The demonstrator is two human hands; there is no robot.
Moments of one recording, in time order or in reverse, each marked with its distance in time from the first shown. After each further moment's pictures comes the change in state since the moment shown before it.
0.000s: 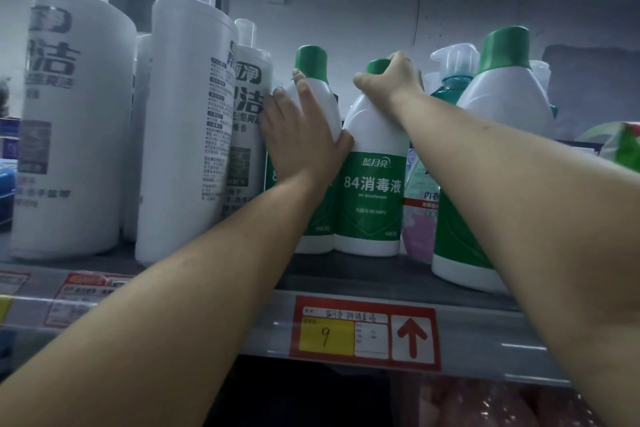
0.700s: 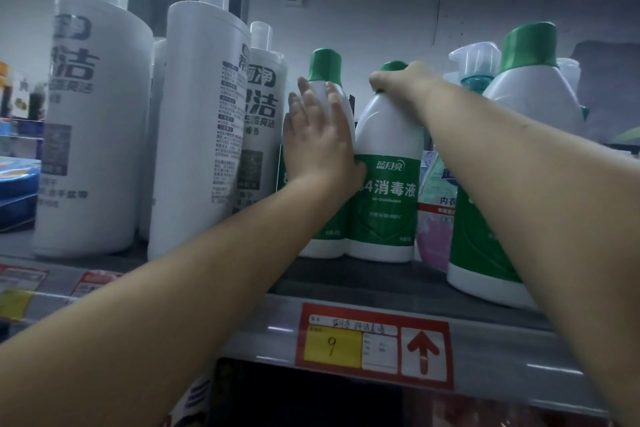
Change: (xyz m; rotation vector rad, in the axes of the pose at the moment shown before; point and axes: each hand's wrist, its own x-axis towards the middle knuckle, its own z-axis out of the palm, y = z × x) left_hand -0.011 0.002 -0.023 0.083 -0.296 0.130; right_hand 0.008 -0.001 -0.004 -0.001 -0.154 0.147
